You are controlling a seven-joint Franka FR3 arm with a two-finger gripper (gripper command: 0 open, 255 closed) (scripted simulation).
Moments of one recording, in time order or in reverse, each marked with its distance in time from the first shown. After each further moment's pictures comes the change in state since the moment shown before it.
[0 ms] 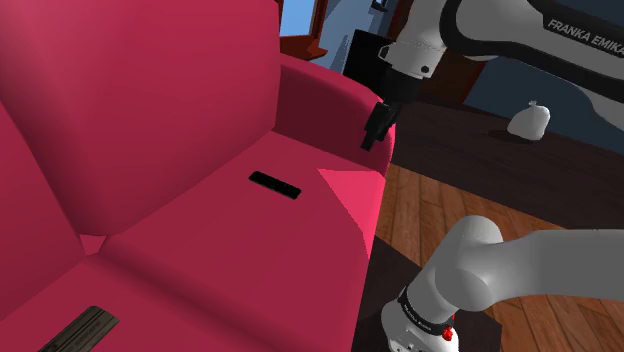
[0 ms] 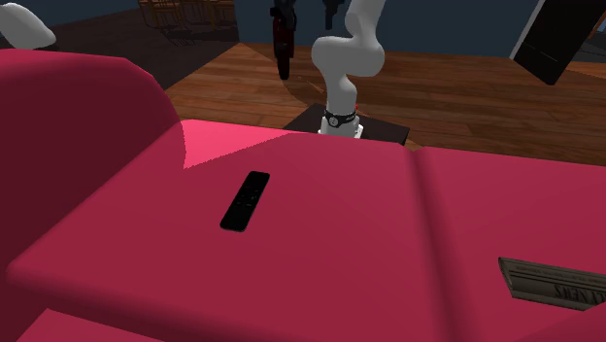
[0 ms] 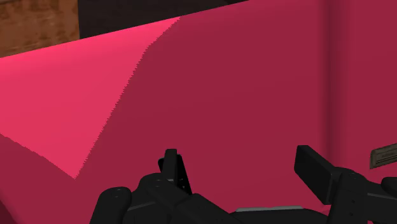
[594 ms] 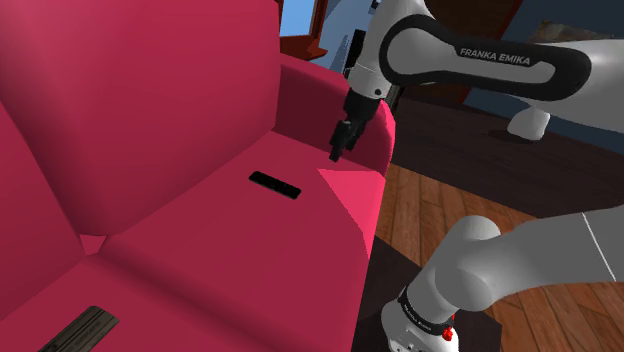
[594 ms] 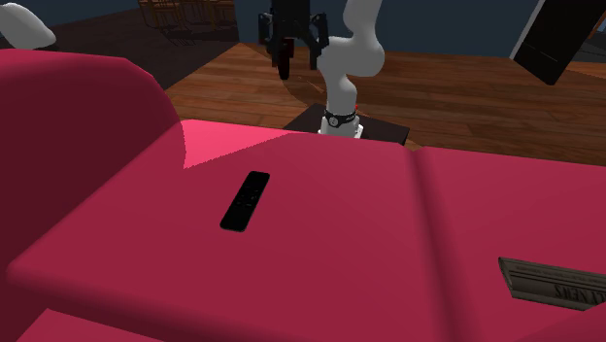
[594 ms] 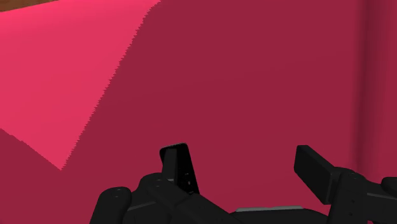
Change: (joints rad) arm 0.003 0.175 0.012 -0.060 -0.012 0.226 -0.019
